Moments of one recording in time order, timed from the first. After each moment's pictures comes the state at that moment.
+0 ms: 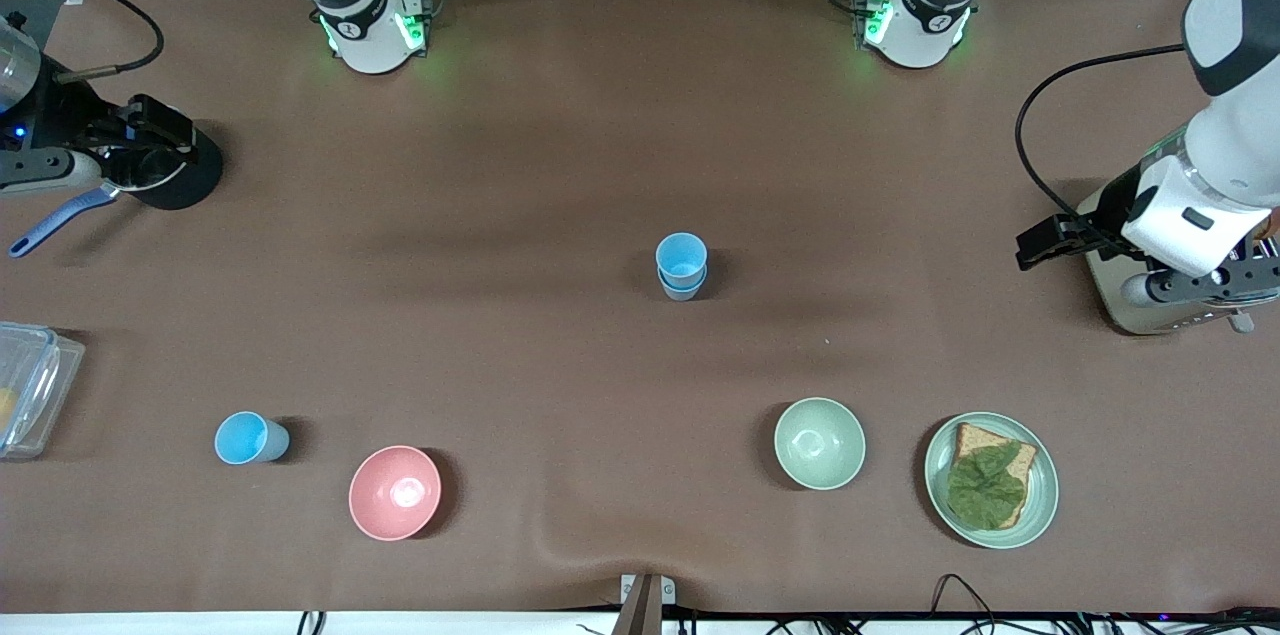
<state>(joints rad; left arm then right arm) -0.10 0.15 -0.01 -1.54 -0.03 1.70 -0.24 0.04 -0.05 -0.02 -1.64 -0.02 1.51 -0.12</state>
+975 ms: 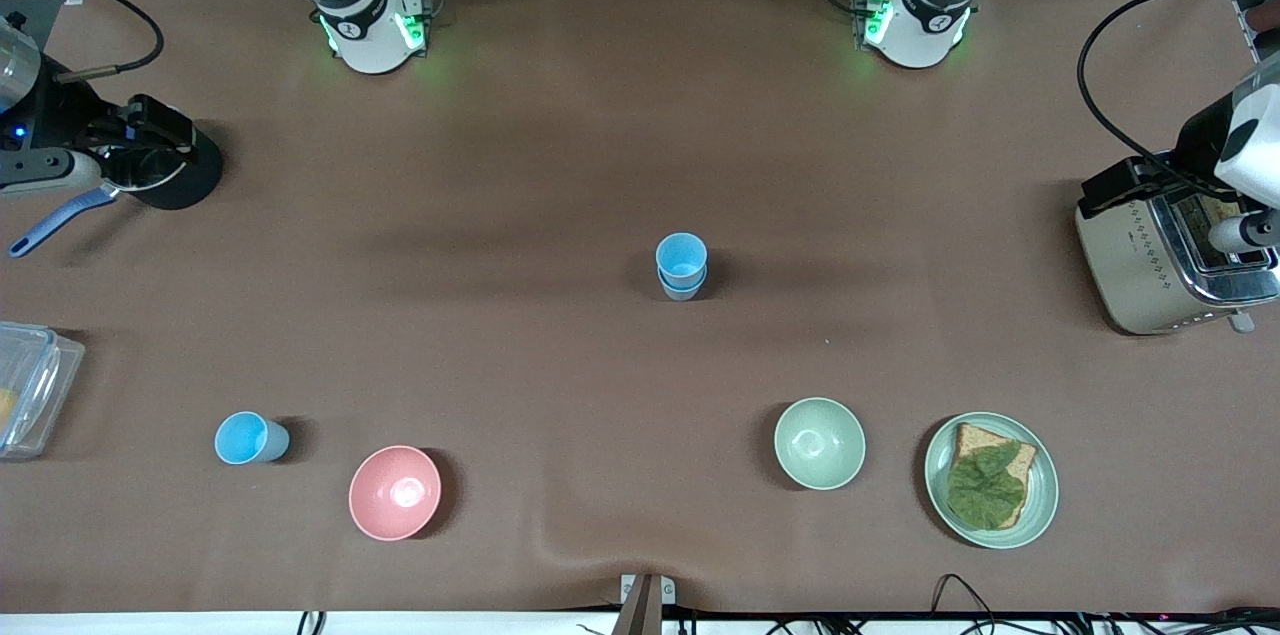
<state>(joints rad) -0.07 0.10 0.00 -1.47 0.02 1.52 -0.23 0.04 -0.05 -0.02 -1.64 -0.02 1.51 -0.12</state>
